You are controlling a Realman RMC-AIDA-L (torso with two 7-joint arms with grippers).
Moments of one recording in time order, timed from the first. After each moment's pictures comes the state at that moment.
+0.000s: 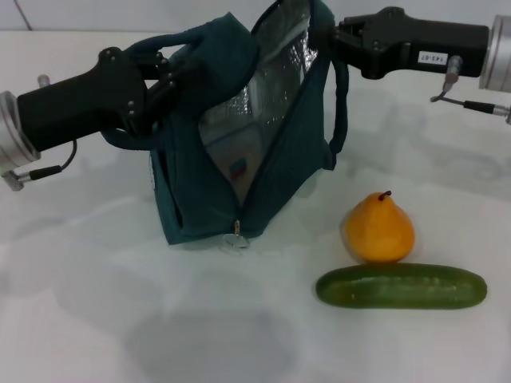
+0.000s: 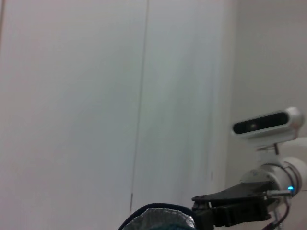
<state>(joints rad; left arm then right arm) -0.72 -2.01 2.85 -0.46 -0.62 1.92 -1.02 0.76 2.01 -1.14 -0.64 -1.44 -1.33 1.55</state>
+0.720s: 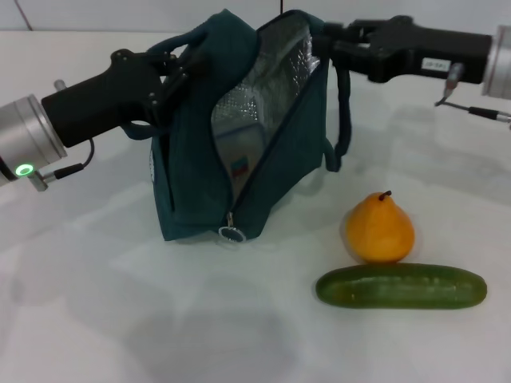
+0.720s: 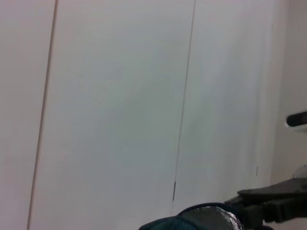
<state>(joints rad) -0.72 -2.07 2.84 -0.46 -0.68 1.75 -1.00 0.72 2.01 -1.15 -0.65 -1.44 -1.26 1.54</state>
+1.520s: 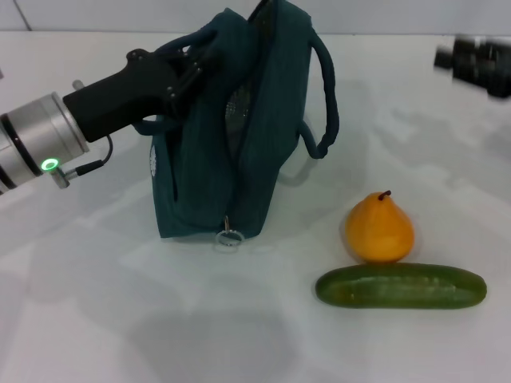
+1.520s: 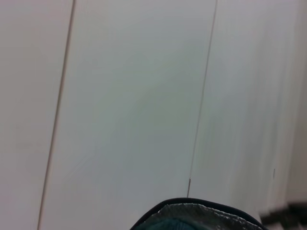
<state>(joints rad) -0.73 -2.08 2.84 -0.41 -0.70 1.65 -1.01 0.47 1.98 -1.02 -0.85 -1.54 -1.25 1.66</state>
